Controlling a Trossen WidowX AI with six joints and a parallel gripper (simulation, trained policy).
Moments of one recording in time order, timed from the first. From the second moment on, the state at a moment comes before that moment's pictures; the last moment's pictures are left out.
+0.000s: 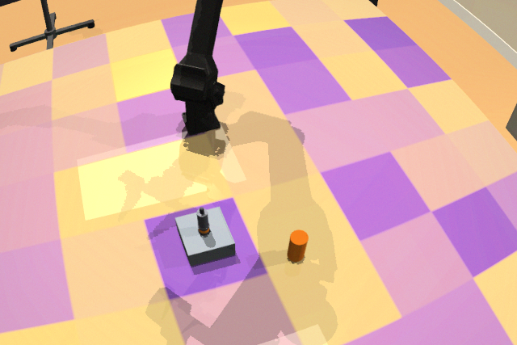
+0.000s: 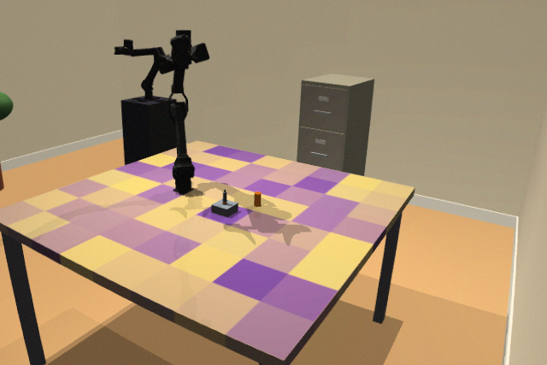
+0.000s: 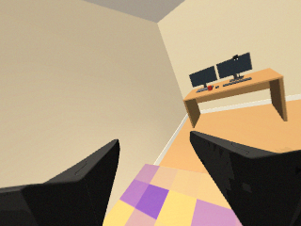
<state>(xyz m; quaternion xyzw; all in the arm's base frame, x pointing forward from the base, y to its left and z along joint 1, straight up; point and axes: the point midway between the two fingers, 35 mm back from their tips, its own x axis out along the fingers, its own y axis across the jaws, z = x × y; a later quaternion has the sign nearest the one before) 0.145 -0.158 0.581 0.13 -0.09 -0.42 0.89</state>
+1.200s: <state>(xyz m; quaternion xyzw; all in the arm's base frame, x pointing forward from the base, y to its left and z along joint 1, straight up) 0.232 -0.159 0.496 0.25 0.06 -0.38 0.89</state>
